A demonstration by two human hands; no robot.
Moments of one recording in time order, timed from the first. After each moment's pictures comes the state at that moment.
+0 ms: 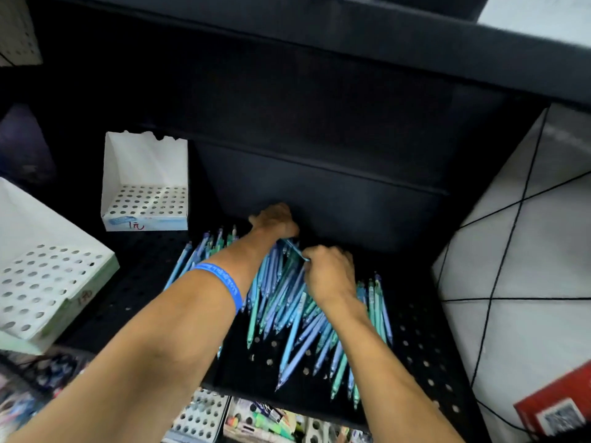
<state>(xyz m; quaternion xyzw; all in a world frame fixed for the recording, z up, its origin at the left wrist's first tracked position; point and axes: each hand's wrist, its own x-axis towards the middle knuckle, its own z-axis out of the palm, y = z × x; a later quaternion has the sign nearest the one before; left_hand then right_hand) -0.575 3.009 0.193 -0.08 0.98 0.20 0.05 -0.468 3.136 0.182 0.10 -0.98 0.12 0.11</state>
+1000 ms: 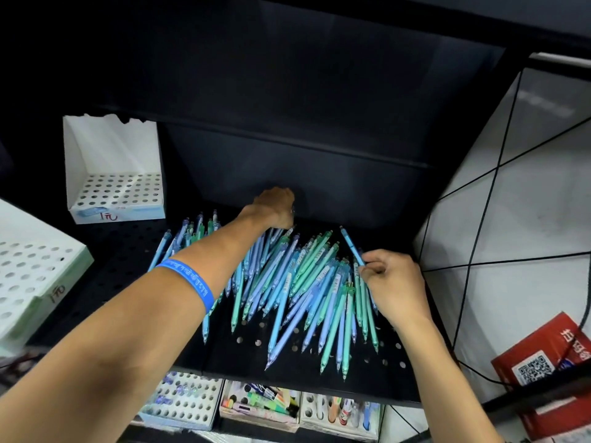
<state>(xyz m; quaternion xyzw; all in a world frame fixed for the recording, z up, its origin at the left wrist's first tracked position) -0.549 3.032 0.213 0.07 0.99 0.14 0.05 -0.405 3.239 0.197 -0.08 -0.93 0.36 0.10</state>
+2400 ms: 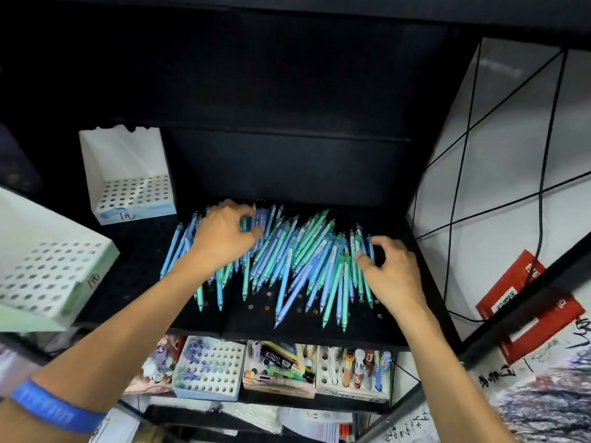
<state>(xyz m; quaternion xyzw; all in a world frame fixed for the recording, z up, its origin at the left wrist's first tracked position) -0.417 2.971 0.203 0.02 0.96 0.26 -0.11 -0.374 3.253 0.166 -0.08 -0.94 0.31 0.12</state>
